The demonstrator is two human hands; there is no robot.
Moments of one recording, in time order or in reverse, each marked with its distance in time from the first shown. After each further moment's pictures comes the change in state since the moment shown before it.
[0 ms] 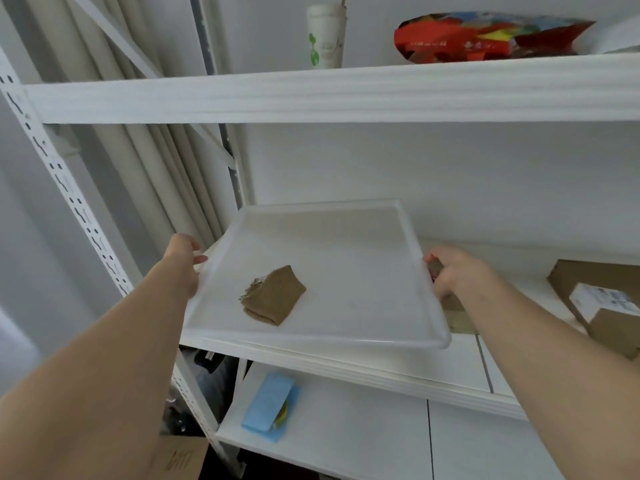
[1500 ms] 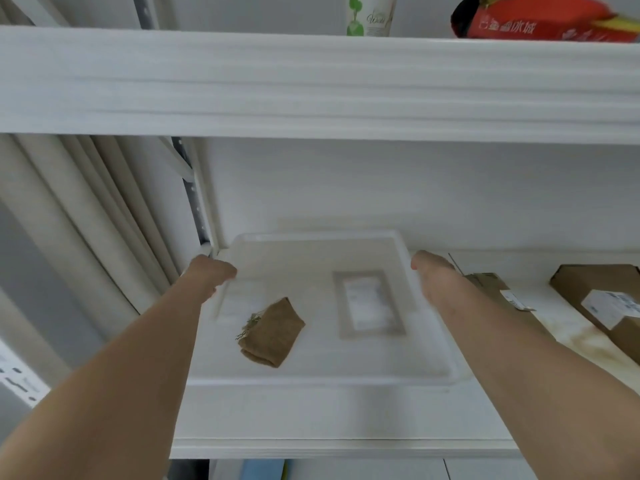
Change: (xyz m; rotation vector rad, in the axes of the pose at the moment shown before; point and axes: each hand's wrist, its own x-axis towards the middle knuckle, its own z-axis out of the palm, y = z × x) left_hand 0.217 0.045 0.080 0.760 -0.349 0.187; right_hand -0.024 -0.037 0.166 -0.301 0.390 -0.212
